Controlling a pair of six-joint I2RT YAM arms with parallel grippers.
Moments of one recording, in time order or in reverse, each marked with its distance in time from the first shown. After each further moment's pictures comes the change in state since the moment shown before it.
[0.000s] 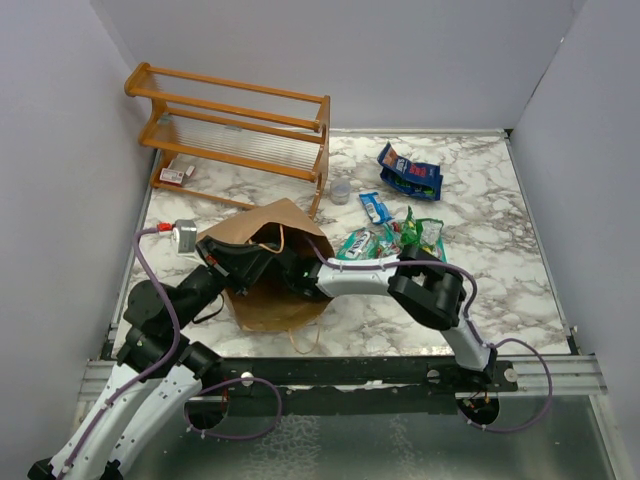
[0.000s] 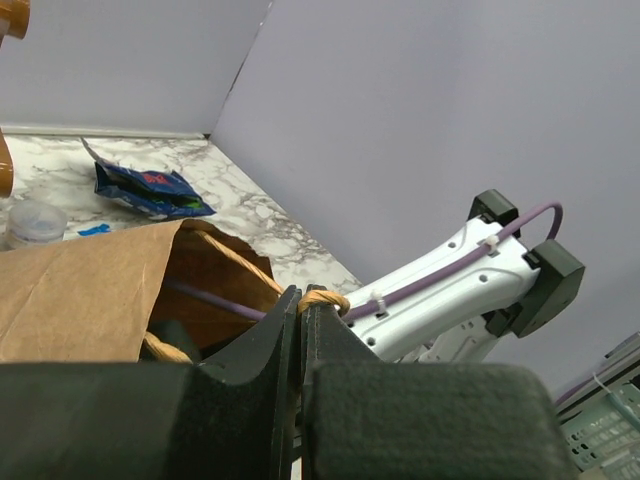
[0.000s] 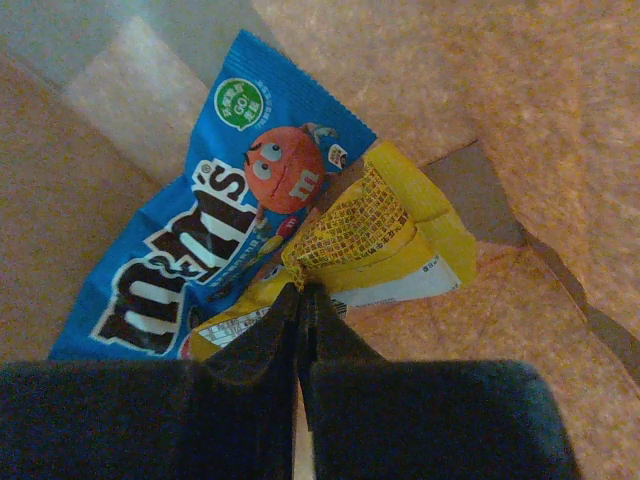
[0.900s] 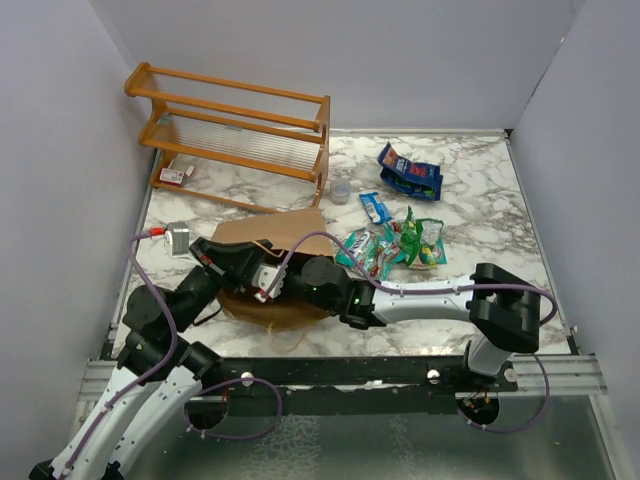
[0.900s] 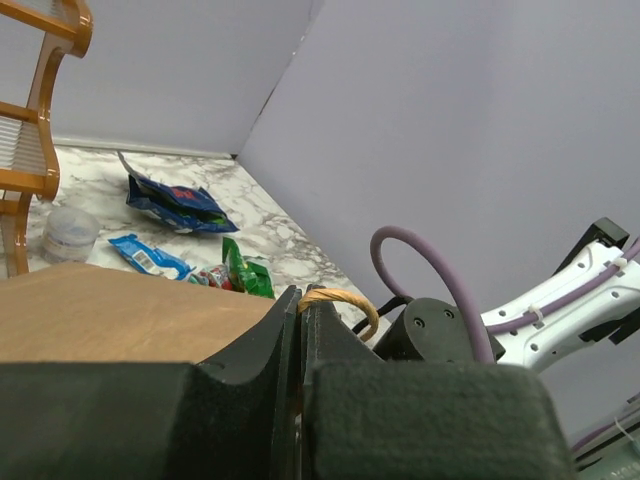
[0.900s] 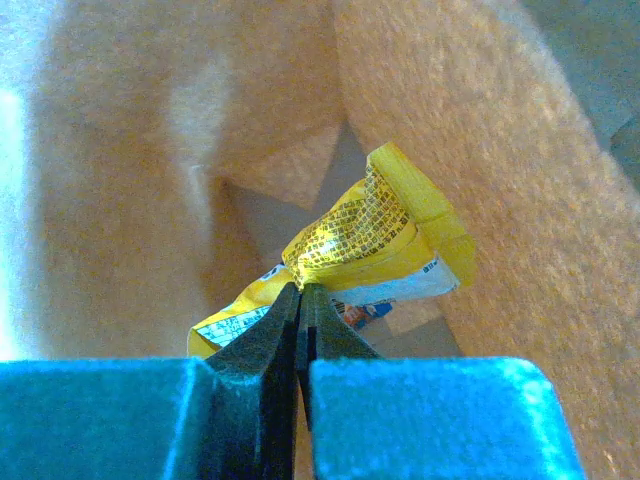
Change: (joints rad) left arm -0.001 -0.035 -0.024 -0.005 -0.102 0.000; right arm 0.100 -0.470 -0.470 0.299 -0.256 0.005
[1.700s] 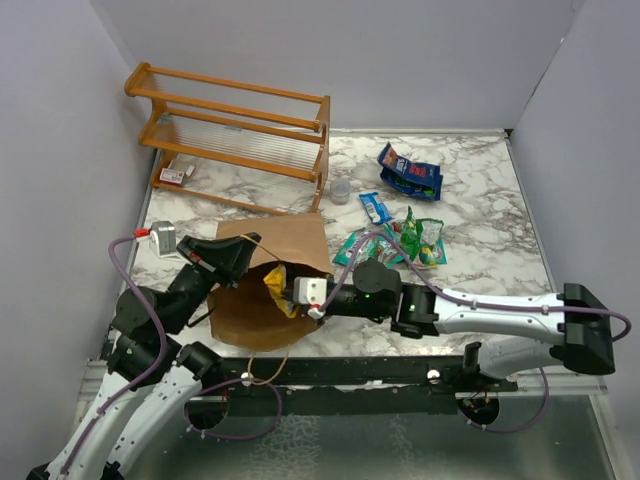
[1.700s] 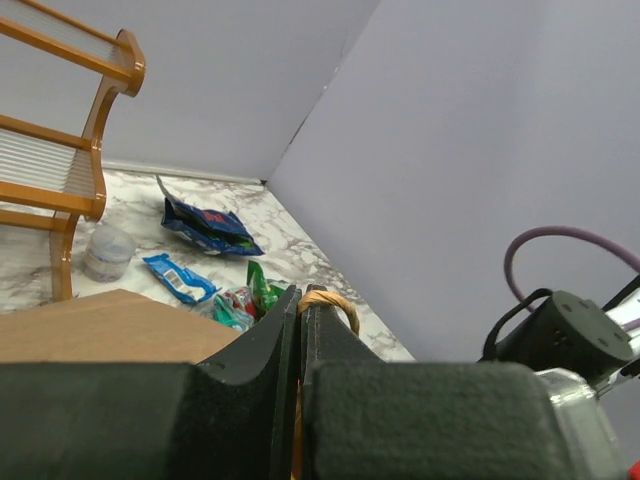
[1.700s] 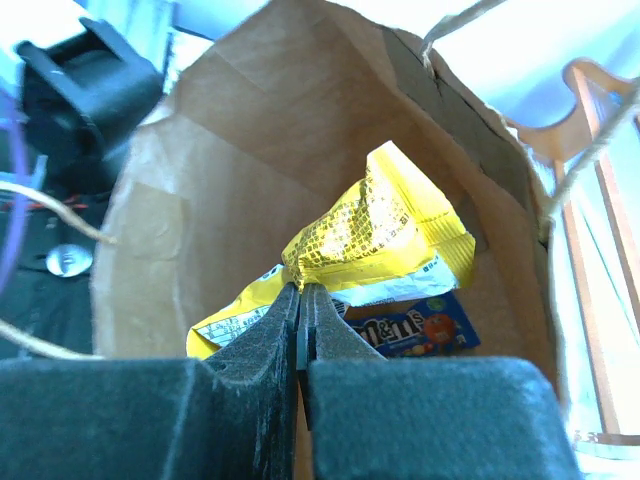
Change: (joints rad) left arm 0.000 -0.003 0.073 -0.067 -0.095 0.021; right arm 0.037 -0.383 -0.136 -0.192 -0.338 0.166
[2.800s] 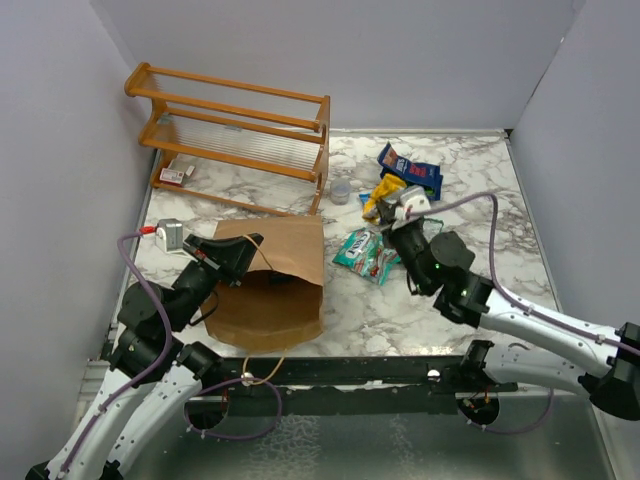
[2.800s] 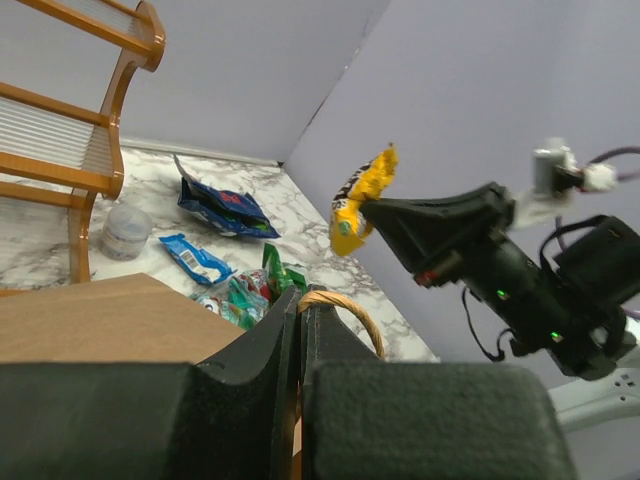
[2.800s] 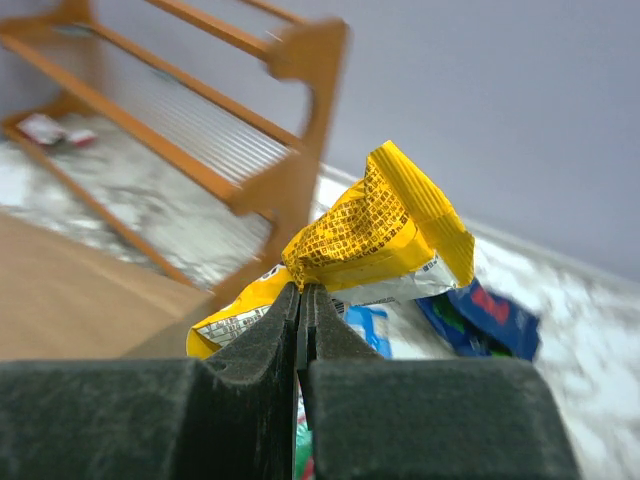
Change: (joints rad) left arm 0.000 0.021 0.000 -0.043 -0.014 0.009; right arm -0.244 -0.348 -0.129 0.100 0.688 0.190
